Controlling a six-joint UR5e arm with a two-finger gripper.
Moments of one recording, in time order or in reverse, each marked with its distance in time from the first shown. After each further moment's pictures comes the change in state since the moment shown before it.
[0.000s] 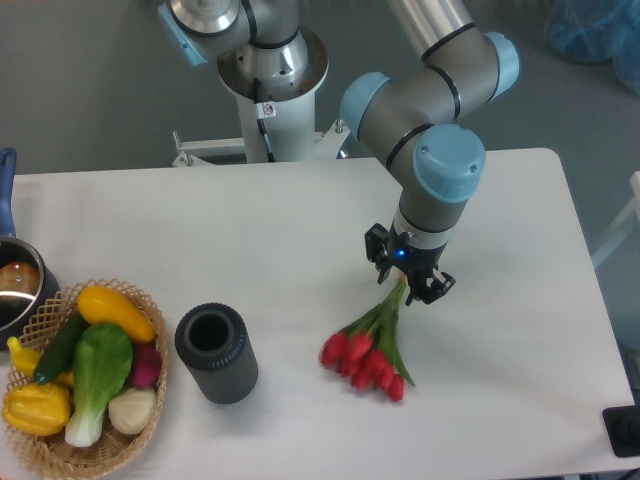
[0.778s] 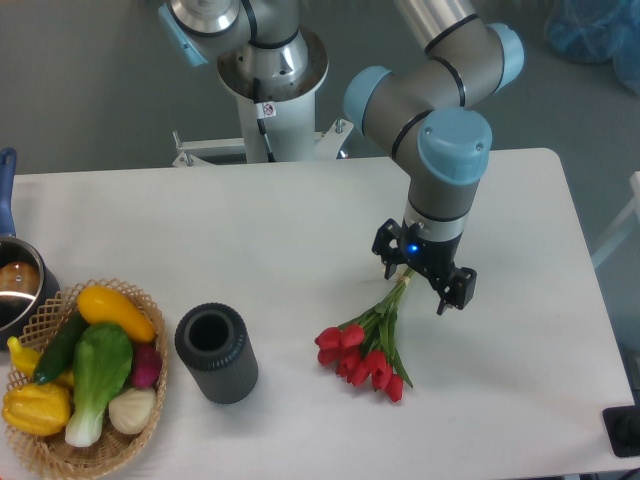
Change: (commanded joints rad) arm 0.017 0.034 0.017 0.098 0.003 0.026
